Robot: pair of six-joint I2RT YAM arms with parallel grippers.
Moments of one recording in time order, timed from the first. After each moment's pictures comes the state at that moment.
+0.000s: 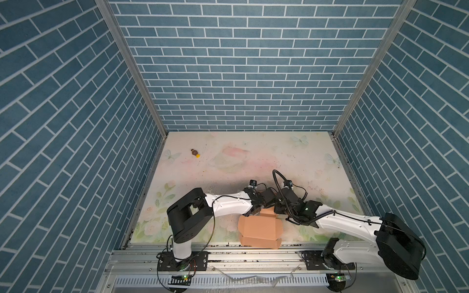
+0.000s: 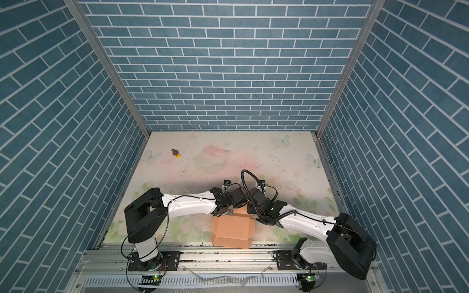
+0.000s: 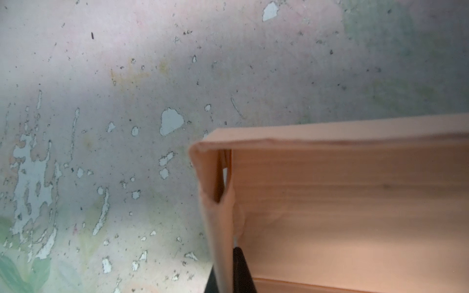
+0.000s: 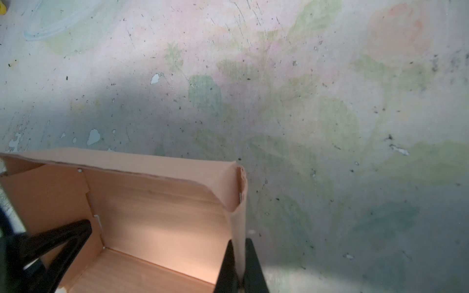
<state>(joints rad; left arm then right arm) -1.09 1.83 1.16 -0.74 -0.45 -0.88 0.93 1.24 0.55 -0.25 0.26 0.84</state>
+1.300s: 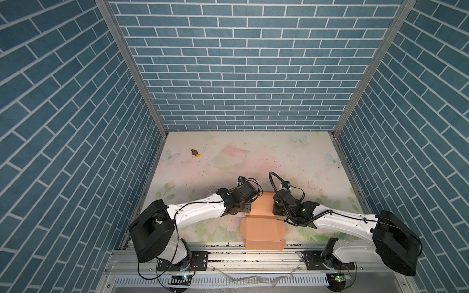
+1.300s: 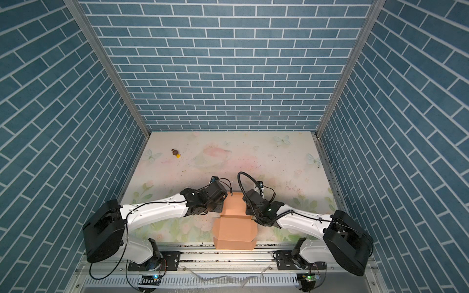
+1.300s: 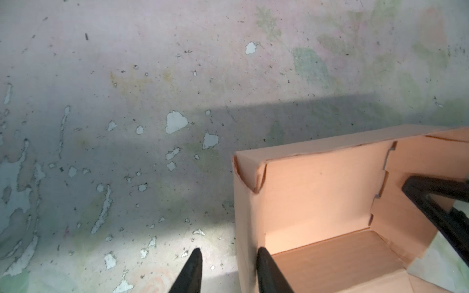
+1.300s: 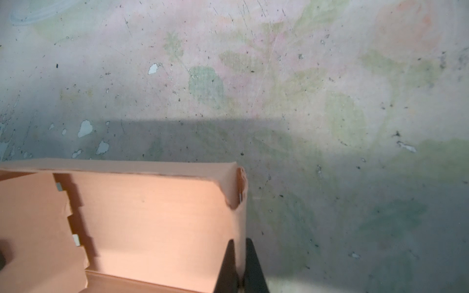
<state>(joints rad) -0.97 1.48 0.90 -0.51 -0.20 -0.76 0.96 1.28 0.55 -0.25 0.29 0.84</state>
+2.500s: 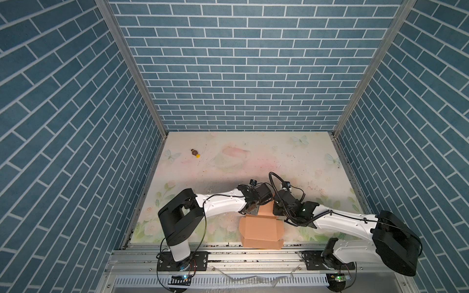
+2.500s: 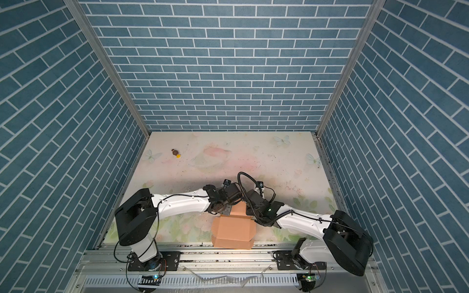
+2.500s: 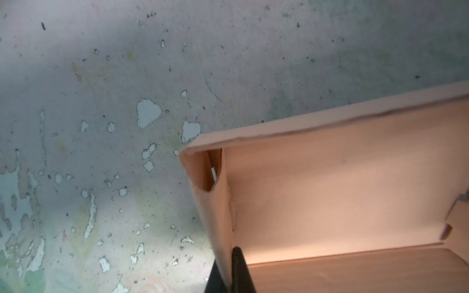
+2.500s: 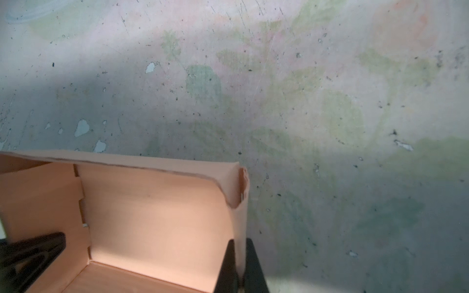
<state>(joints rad) -1.05 1.77 1.14 -0.75 -0.30 -0.75 0.95 1.28 0.55 -0.25 0.30 0.84</state>
